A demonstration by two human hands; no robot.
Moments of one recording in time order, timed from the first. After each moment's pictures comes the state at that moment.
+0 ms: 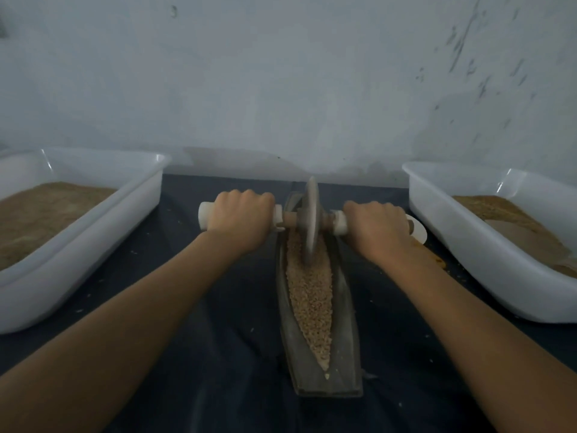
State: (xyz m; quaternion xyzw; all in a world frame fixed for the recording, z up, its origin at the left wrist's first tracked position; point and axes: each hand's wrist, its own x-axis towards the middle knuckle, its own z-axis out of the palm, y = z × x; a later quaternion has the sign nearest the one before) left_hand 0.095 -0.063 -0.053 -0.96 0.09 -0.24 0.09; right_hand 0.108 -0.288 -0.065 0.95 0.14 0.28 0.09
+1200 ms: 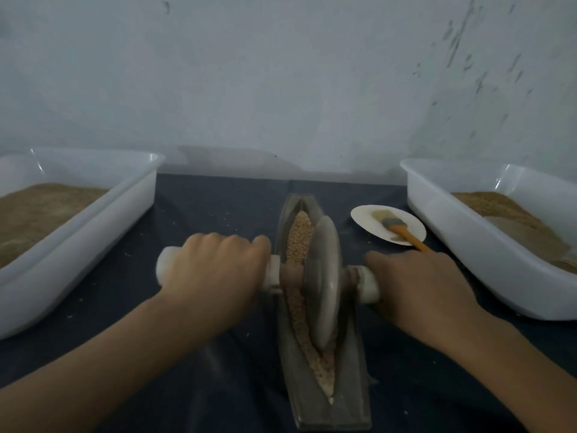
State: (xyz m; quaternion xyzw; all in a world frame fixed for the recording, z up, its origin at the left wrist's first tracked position) left_hand -0.007 -0.054 -0.055 -0.94 0.17 -0.24 0.15; right_hand 0.002 -0.315 -0.062 0.95 0.22 0.20 0.13
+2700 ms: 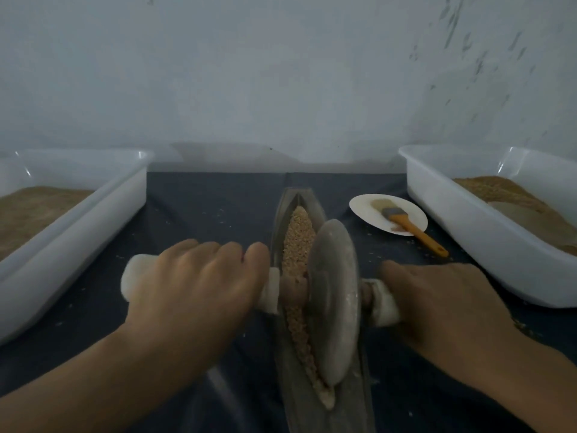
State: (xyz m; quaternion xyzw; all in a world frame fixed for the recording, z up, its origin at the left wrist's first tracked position) left_hand -0.038 -0.051 -0.052 -0.89 0.25 -0.36 0.10; right_hand -0.022 -0.325 -0.072 0.95 0.24 0.21 0.08
